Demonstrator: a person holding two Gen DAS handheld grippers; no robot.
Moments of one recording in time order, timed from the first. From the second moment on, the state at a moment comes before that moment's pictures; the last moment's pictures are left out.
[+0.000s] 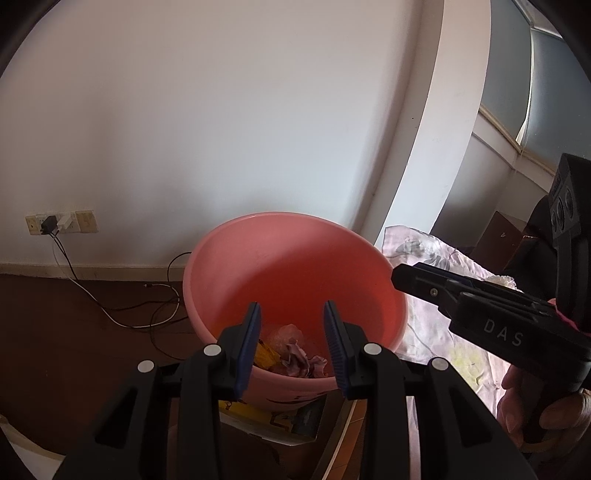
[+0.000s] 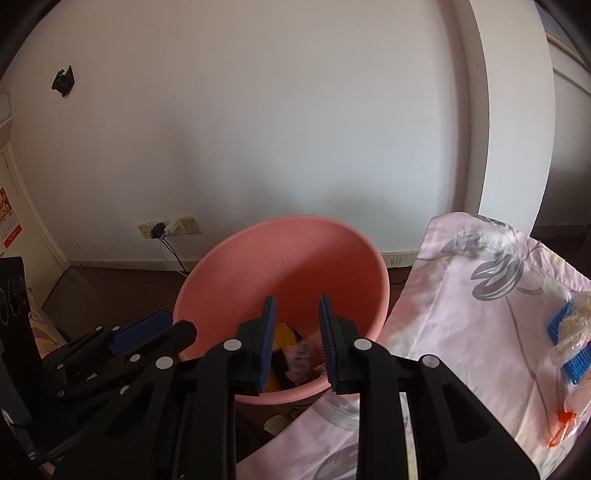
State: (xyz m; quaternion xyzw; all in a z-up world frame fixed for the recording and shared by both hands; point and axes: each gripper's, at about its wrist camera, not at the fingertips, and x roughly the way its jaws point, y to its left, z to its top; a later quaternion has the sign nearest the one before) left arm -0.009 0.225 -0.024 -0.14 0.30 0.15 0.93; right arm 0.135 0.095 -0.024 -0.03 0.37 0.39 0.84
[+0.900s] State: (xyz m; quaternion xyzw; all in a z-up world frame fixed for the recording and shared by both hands) left arm -0.005 0.156 0.010 -0.09 0.29 0.09 0.95; right arm 0.086 -0.006 -0.009 -0.01 0.39 0.35 0.85
